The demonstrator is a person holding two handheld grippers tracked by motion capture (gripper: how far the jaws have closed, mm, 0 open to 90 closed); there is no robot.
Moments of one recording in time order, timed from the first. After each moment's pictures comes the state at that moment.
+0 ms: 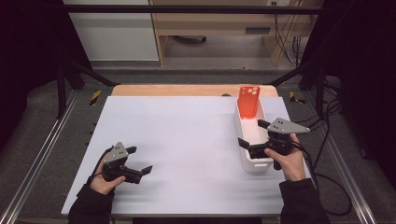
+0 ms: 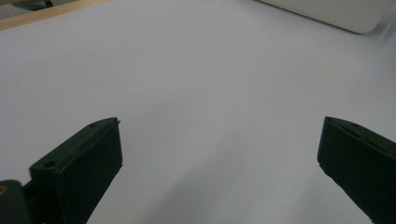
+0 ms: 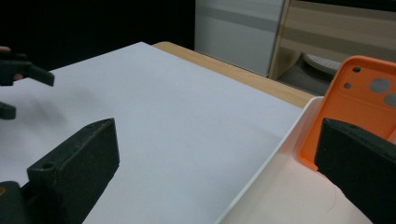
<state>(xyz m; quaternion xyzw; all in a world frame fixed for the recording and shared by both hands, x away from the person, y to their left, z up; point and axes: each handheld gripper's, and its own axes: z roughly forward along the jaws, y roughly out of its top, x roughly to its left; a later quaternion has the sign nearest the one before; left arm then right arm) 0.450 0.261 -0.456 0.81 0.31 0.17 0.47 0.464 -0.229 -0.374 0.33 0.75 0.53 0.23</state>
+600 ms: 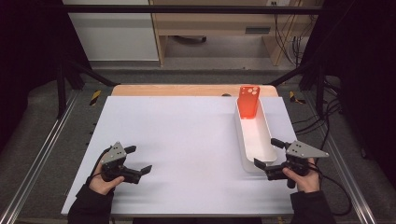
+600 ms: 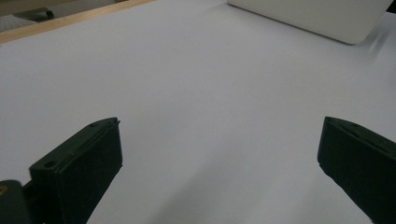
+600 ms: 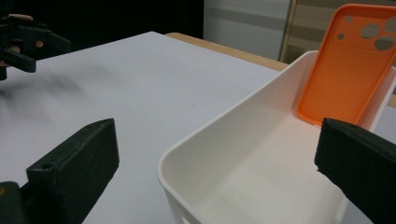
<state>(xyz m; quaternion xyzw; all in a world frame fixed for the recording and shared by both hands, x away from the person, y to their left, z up) 0.448 0.263 -0.452 0.80 0.30 0.17 0.49 0.428 -0.279 -0.420 0.32 0.74 0.55 0.22</state>
